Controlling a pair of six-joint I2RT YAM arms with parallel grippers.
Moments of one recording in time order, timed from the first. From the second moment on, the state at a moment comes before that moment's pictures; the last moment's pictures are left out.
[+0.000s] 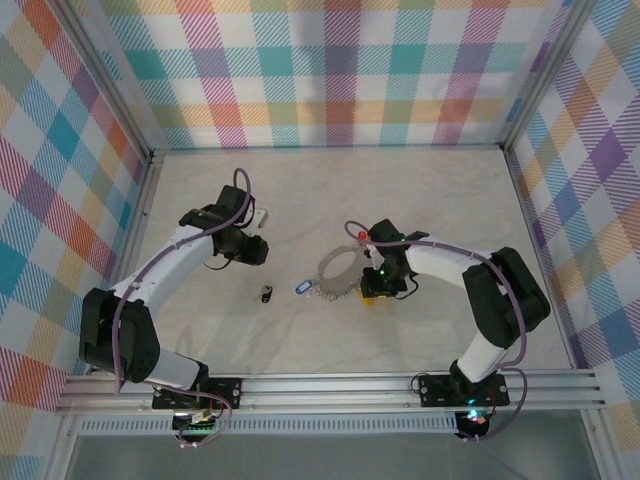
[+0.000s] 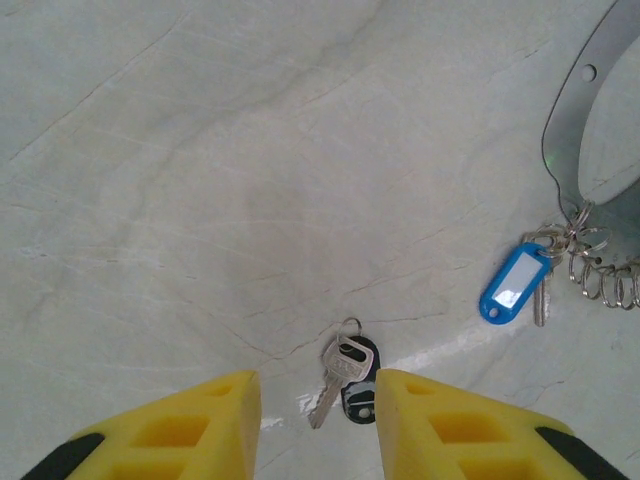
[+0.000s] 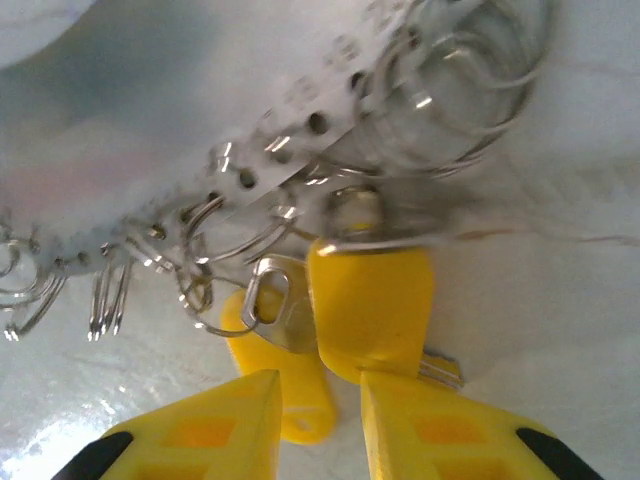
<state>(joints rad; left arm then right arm) -0.34 1.44 1.12 -0.85 0.07 -0.05 0.54 1.66 0.92 -0.65 -0.26 0.39</state>
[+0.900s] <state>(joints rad) -0.34 1.32 1.01 -0.73 0.15 0.02 0.46 1.60 0.96 -0.53 -0.41 0.30</state>
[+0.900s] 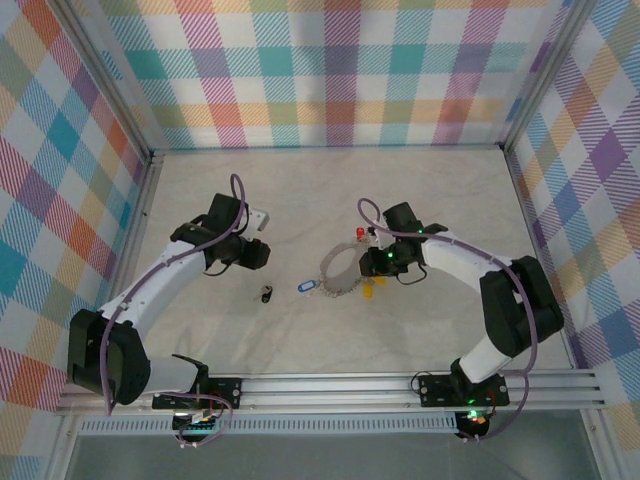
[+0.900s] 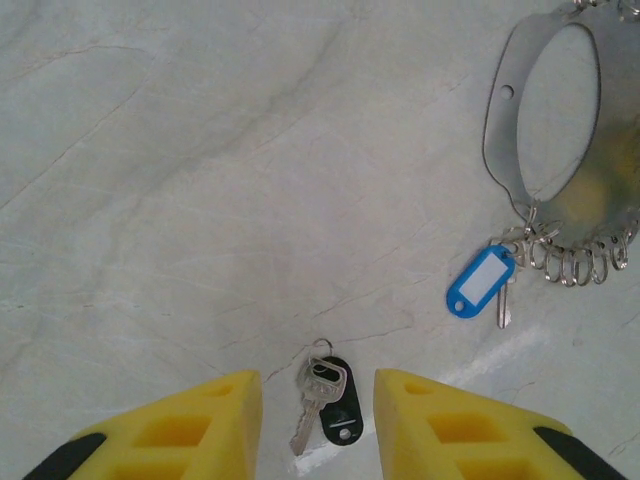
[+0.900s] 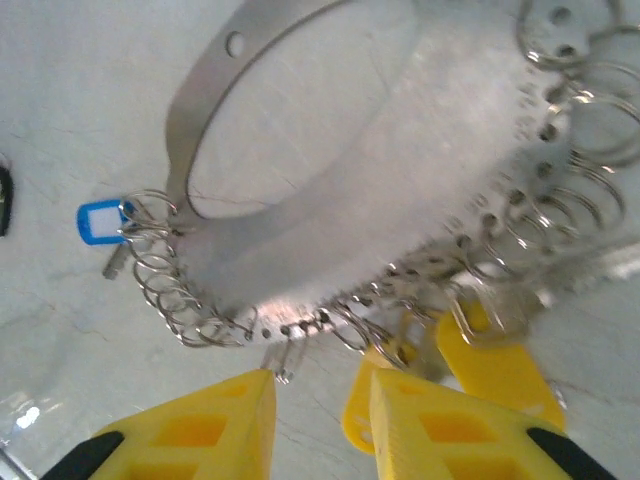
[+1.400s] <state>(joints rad) -0.34 1.27 0.95 -0.69 0.17 0.03 0.49 1.71 0.99 -0.52 -0.45 0.36</state>
